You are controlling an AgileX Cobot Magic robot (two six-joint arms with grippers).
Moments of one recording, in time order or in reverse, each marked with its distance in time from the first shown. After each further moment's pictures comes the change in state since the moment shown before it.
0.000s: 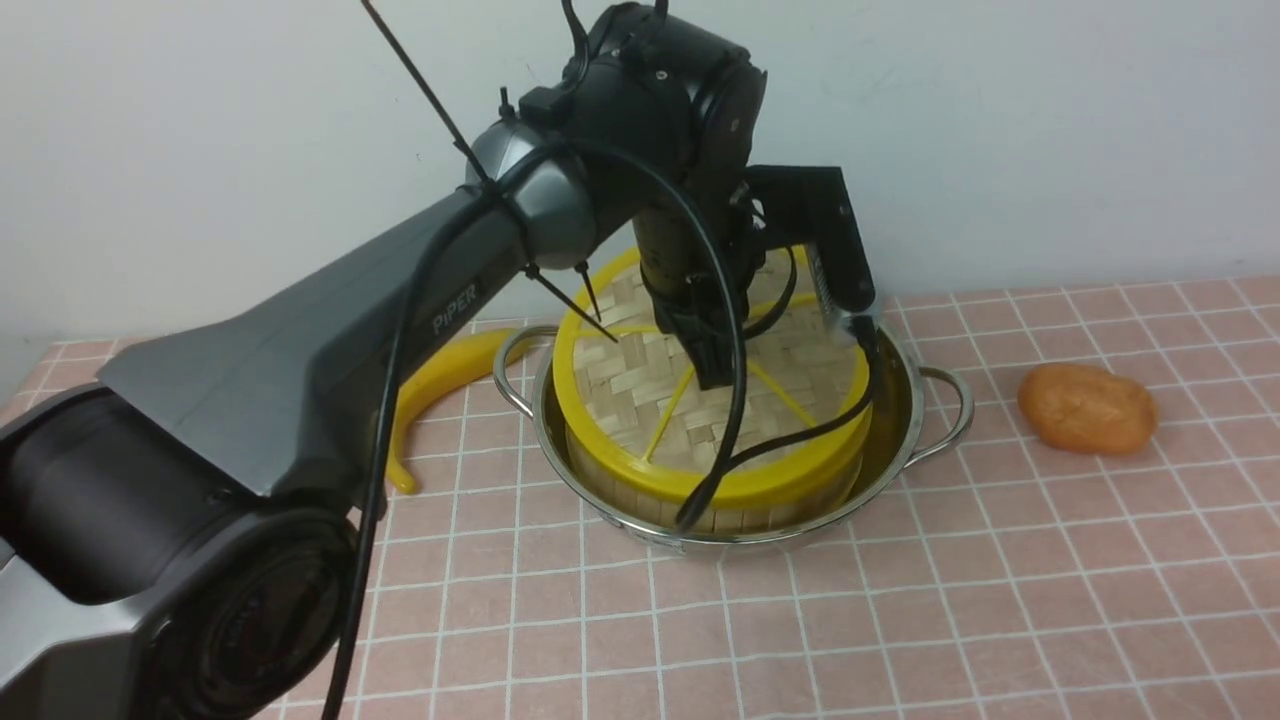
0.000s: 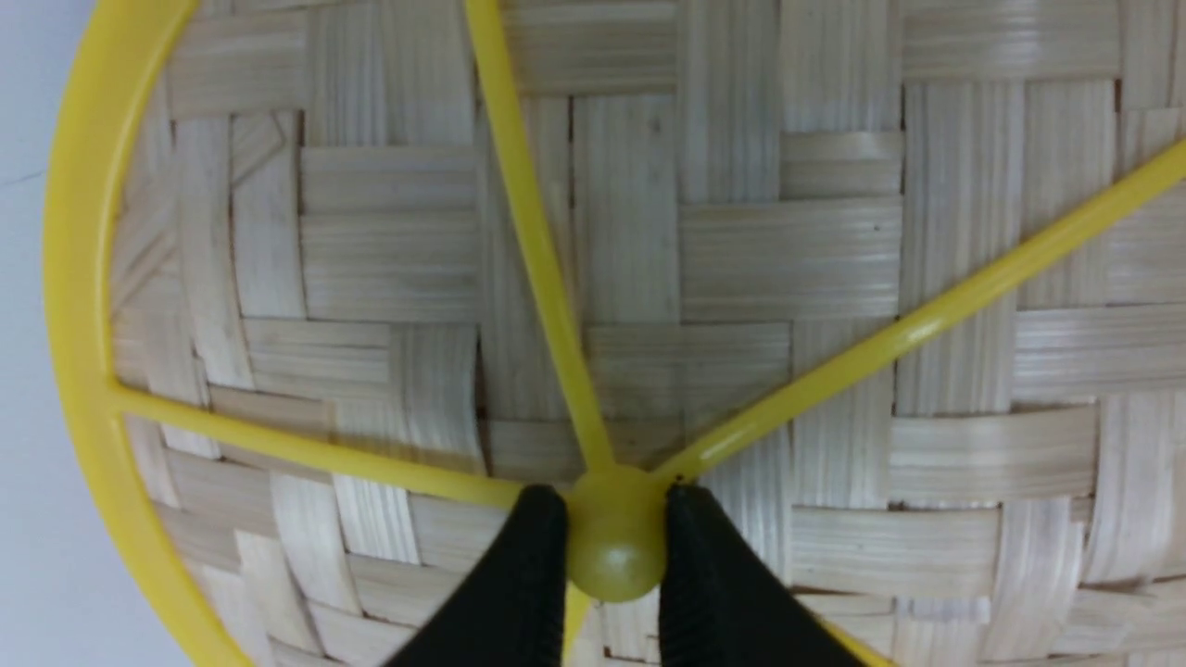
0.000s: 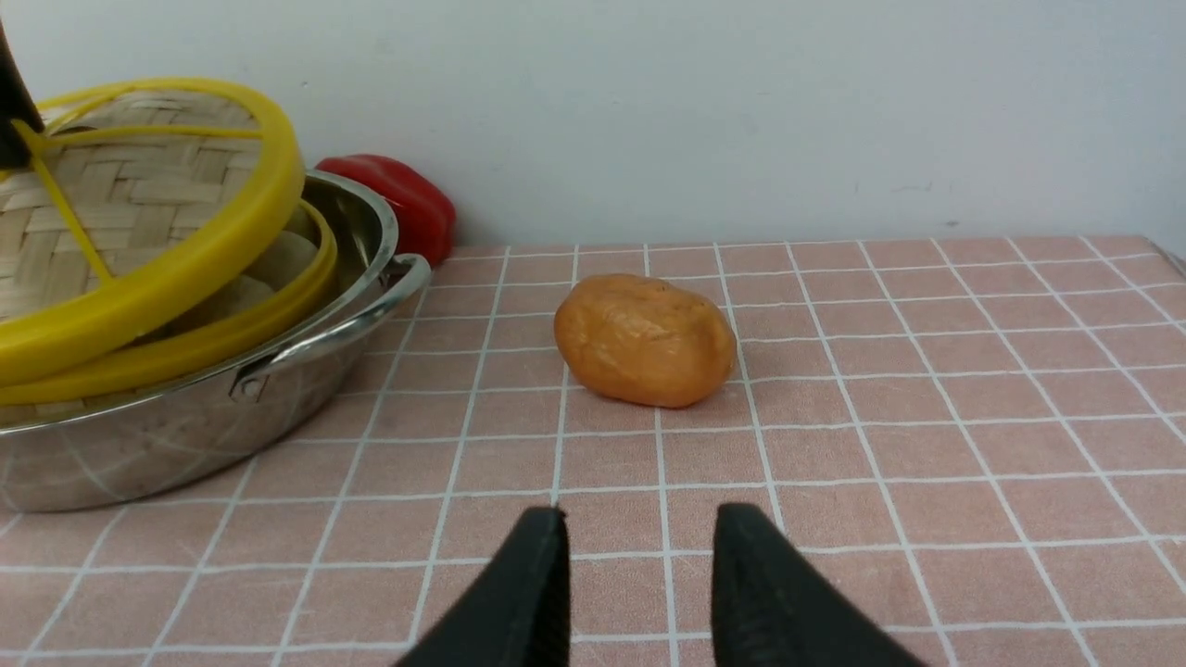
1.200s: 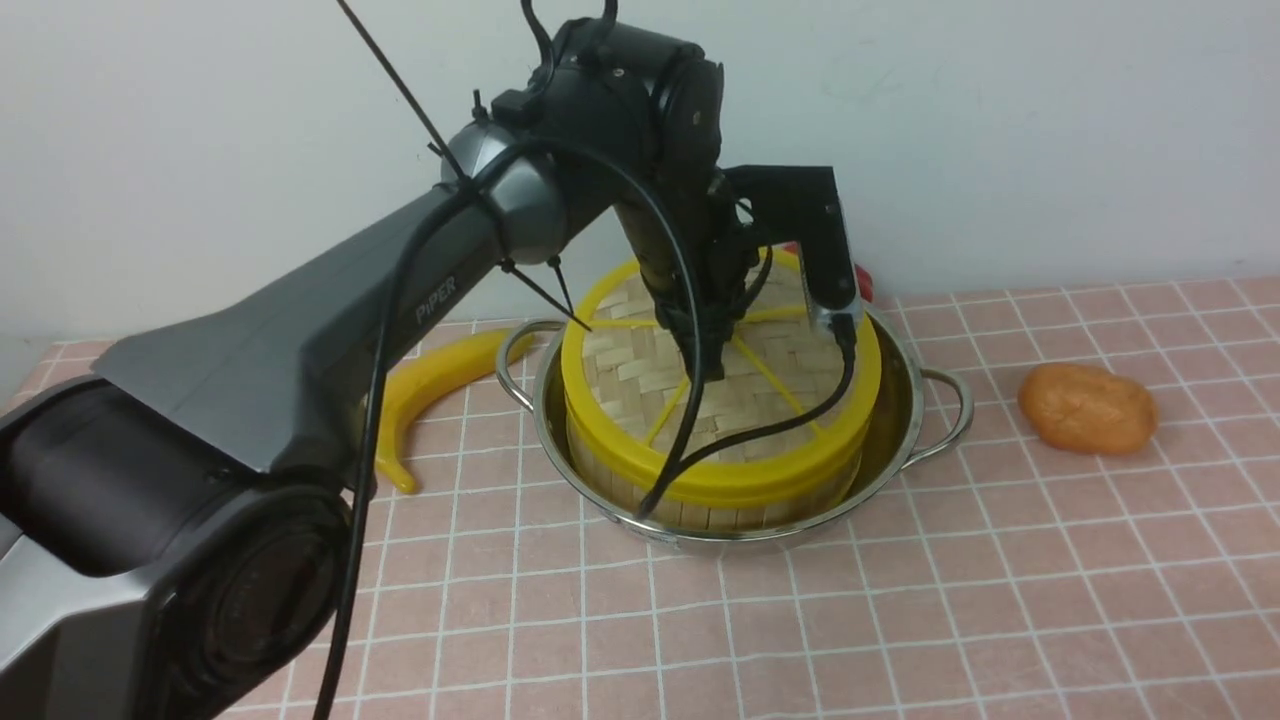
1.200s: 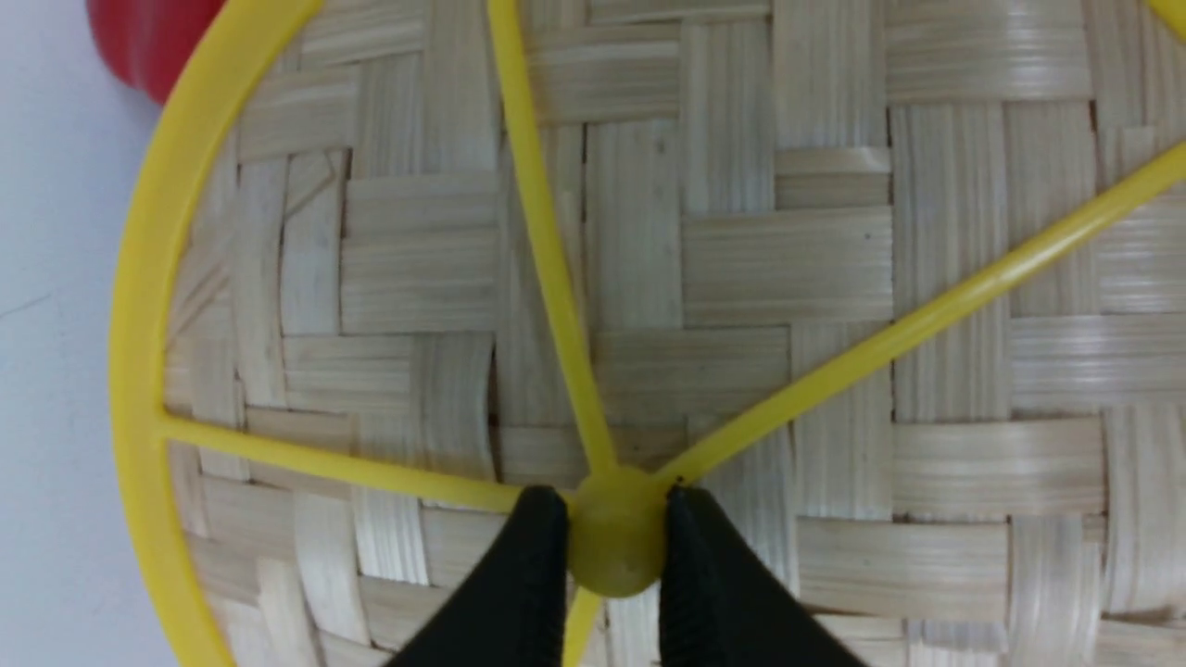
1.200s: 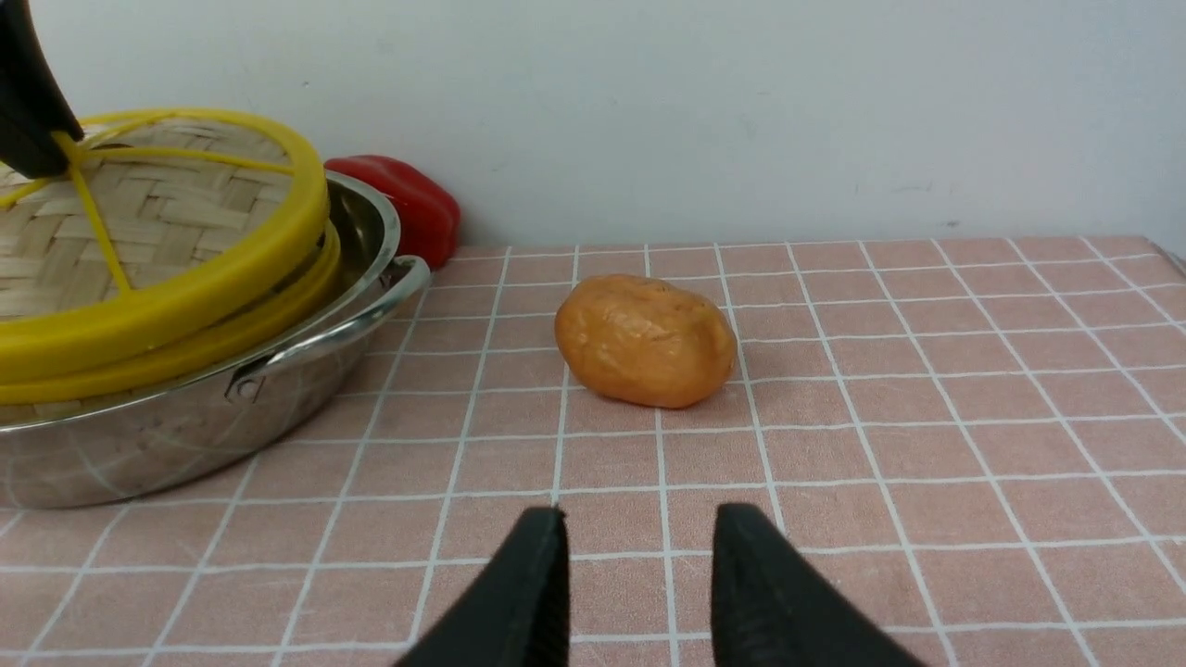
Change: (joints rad) right arm 0.000 0.000 0.000 0.000 0.000 0.000; left arm 0.046 0.025 0.000 -0.137 -0.074 0.159
